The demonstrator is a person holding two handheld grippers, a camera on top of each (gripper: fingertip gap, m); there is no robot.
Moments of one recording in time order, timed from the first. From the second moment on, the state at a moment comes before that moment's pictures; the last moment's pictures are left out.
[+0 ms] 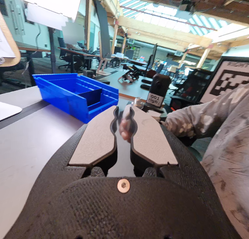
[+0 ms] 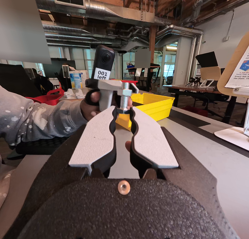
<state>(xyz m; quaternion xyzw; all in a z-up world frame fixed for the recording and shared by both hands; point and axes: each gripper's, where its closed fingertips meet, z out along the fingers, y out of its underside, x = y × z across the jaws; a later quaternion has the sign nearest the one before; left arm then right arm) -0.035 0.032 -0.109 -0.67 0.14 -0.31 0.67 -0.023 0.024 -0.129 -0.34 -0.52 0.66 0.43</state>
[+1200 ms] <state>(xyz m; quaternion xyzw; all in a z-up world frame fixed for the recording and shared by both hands) -0.038 0.036 -0.120 -0.69 0.15 -0.24 0.66 -0.020 0.017 -0.128 -0.33 -0.52 0.68 0.39</state>
